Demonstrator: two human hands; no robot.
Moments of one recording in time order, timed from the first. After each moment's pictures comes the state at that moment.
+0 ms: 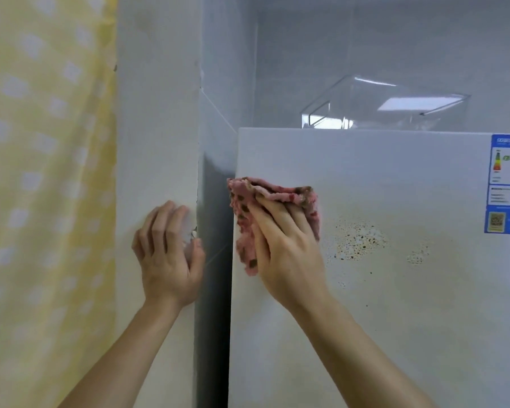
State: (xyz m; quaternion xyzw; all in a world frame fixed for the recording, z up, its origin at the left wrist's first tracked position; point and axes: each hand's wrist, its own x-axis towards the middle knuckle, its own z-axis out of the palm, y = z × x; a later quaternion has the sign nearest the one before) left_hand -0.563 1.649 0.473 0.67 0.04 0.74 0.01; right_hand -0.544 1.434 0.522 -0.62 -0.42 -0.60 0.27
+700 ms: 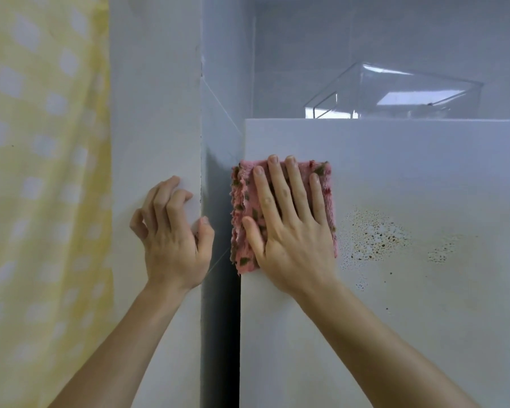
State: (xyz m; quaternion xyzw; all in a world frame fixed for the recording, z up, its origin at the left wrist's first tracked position) left_hand -0.562 1.649 0.510 0.68 0.03 0.74 0.01; right_hand -0.521 1.454 0.531 -0.68 -0.29 -0.67 0.10
